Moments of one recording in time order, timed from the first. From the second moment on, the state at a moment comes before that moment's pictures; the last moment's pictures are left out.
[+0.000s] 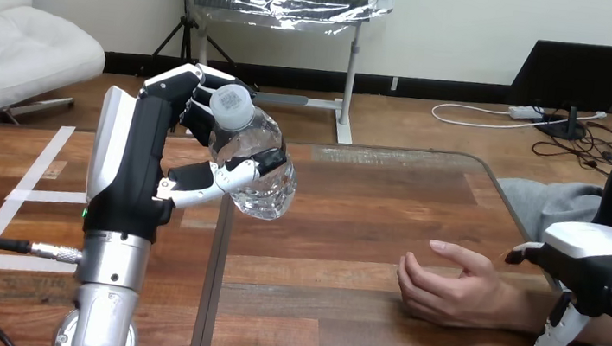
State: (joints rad) left arm -0.11 0.19 -0.06 0.13 0.34 -0.45 0.29; right arm -0.28 -0.79 0.21 0.10 -0.83 0.13 0.70
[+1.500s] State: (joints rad) left arm -0.11 0.19 -0.02 0.13 0.34 -0.45 0.27; right arm -0.39 -0.79 0.36 0.31 -0.91 0.07 0.68
